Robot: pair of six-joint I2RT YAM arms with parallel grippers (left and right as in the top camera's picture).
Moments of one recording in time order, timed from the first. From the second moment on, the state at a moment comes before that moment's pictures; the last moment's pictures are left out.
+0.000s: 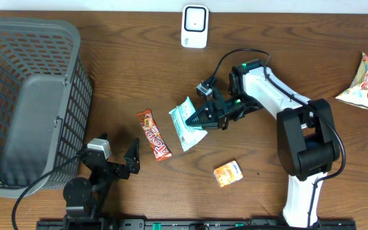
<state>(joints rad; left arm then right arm) 0.00 0.01 0.08 -0.27 0.30 -0.22 0.35 2.11 1.50 -1.70 -1.52 -0.63</state>
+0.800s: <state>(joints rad) 0.00 0.01 0.08 -0.27 0.30 -0.22 0.32 2.10 1.50 -0.73 -1.03 -0.64</state>
